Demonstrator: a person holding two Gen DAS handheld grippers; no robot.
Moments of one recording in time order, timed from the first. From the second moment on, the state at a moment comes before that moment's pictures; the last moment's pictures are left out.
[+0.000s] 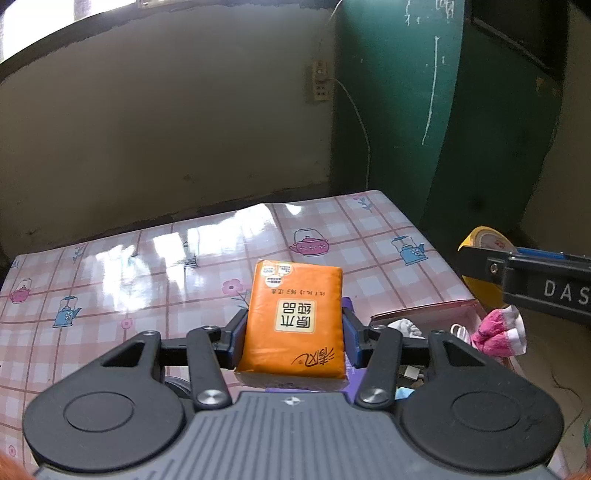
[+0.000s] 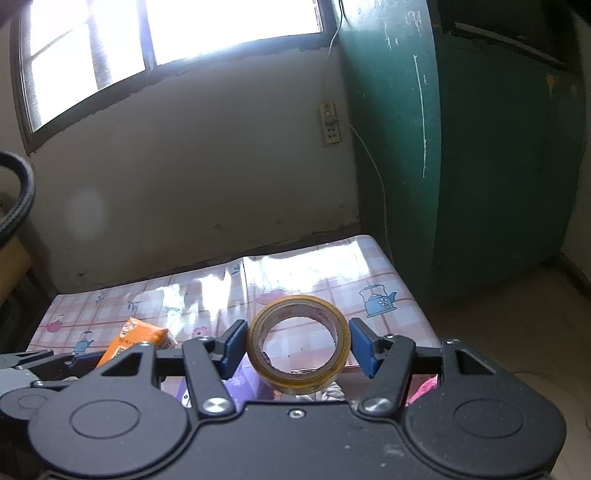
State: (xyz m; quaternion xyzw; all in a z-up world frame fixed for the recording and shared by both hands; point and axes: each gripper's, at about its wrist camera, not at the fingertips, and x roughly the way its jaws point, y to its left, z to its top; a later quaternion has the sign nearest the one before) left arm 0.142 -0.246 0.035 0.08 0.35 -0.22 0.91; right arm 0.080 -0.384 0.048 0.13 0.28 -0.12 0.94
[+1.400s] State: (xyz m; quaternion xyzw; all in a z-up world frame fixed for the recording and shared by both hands) left arm 0.076 -0.299 0.031 0.09 0.34 -0.29 0.89; right arm 0.003 -0.428 0.048 0.14 0.27 -0.17 0.94
